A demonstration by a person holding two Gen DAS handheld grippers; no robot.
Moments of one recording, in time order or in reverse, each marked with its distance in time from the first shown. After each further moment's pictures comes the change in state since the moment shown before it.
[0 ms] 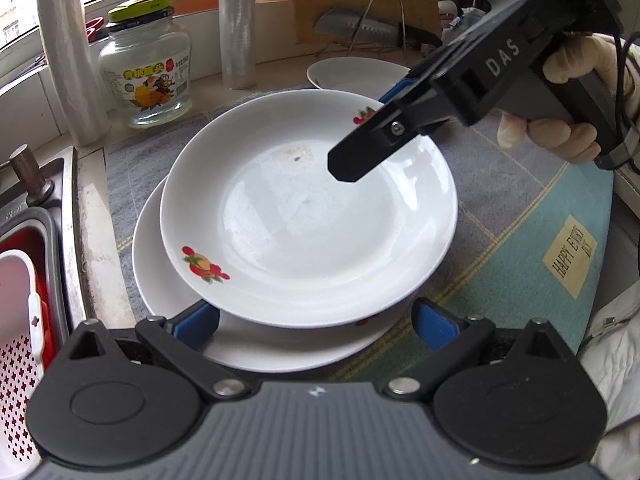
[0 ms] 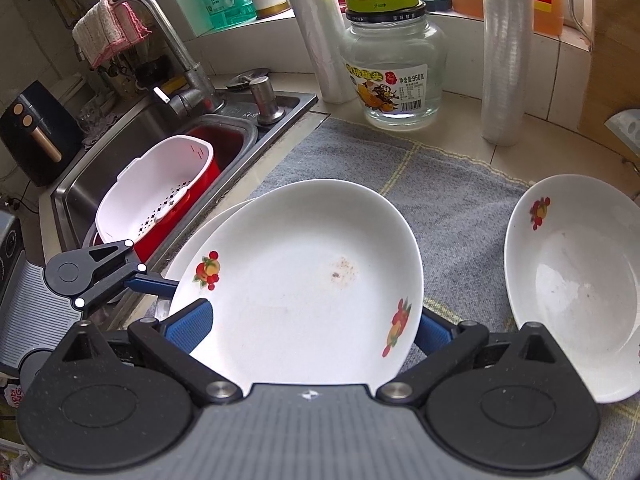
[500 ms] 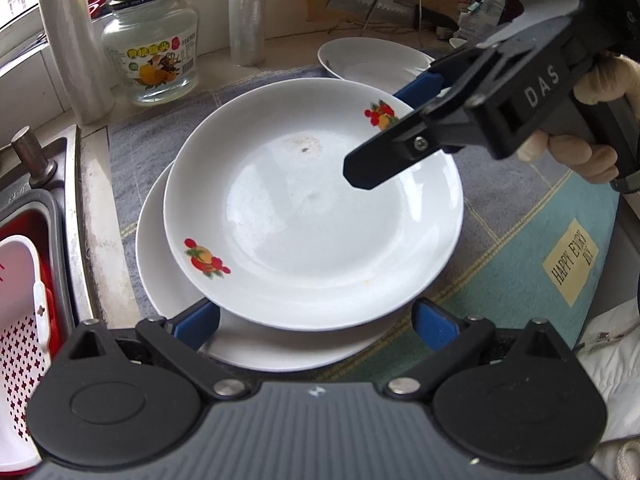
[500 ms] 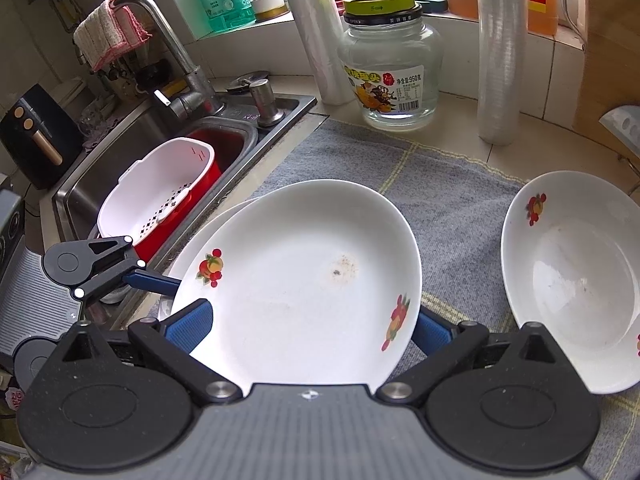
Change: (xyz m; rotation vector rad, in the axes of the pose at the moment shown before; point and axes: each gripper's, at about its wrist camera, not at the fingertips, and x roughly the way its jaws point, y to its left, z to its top) left arm 0.002 0.003 0.015 -0.052 0.101 0.006; right arm -0.004 -0.001 -0.004 0.004 -0.009 0.002
